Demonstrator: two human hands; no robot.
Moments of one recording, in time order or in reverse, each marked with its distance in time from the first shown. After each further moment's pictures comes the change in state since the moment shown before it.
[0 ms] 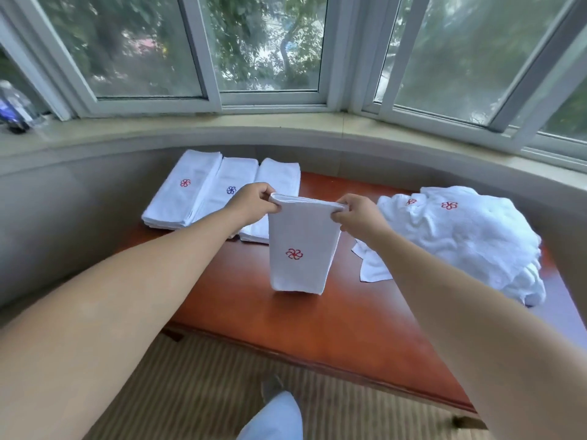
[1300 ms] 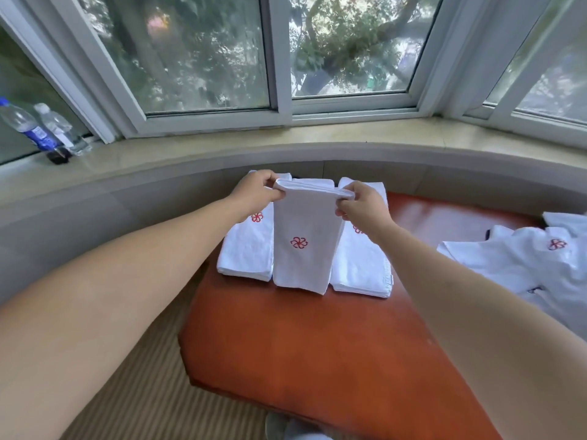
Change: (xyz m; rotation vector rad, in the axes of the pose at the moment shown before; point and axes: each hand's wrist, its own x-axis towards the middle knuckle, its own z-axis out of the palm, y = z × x) left_hand 0.218 -0.155 -0.290 0.017 0.003 -0.017; right_hand 0.235 -0.216 0.243 0.183 0.010 0.060
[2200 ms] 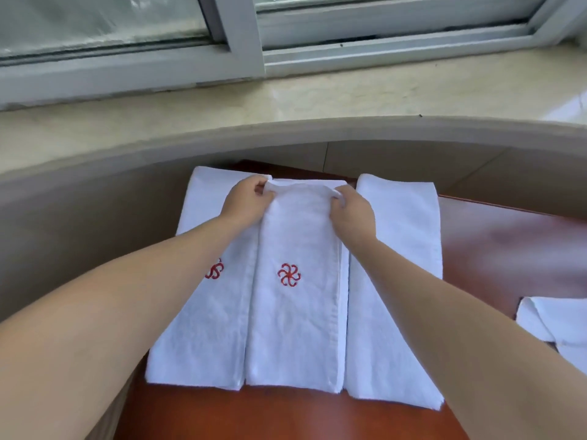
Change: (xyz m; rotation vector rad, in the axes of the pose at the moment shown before) left_hand 0.344 -0.189 0.118 0.118 -0.017 -0.224; right_hand 0.346 0.160 0.133 -0.280 0.025 0.187
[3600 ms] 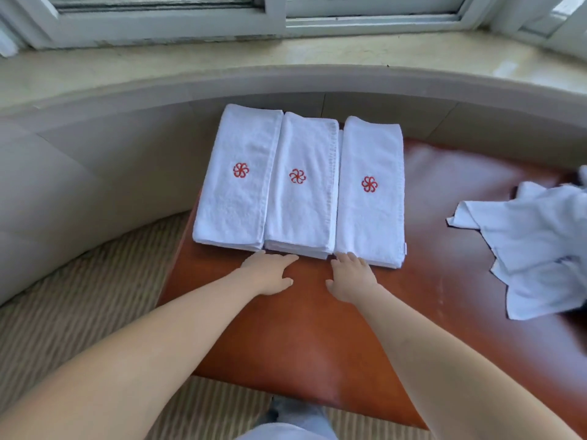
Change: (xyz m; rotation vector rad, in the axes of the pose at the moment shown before) left_hand -0.370 -0.084 0.040 0.800 -0.621 0.241; right_hand -0.355 0.106 0.008 -0.813 -0.470 -0.172
